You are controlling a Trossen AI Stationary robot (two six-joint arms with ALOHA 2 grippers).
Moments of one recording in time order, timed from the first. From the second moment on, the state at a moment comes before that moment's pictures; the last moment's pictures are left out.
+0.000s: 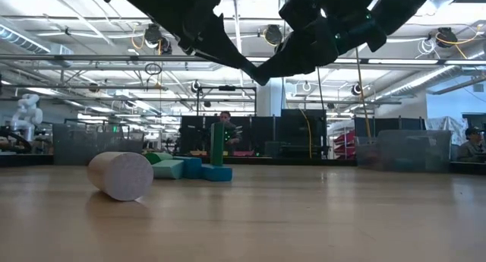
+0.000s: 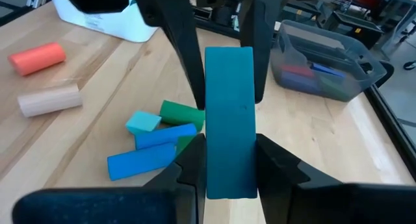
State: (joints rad) left arm -0.16 1.52 0.94 0.02 -0.46 -0.02; right arm -0.07 1.52 0.80 0.32 -0.09 -0.27
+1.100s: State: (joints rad) left arm -0.03 1.28 0.94 -1.10 -0.81 -0.87; right arm -0.05 1.79 0.80 0.50 -0.06 -0.02
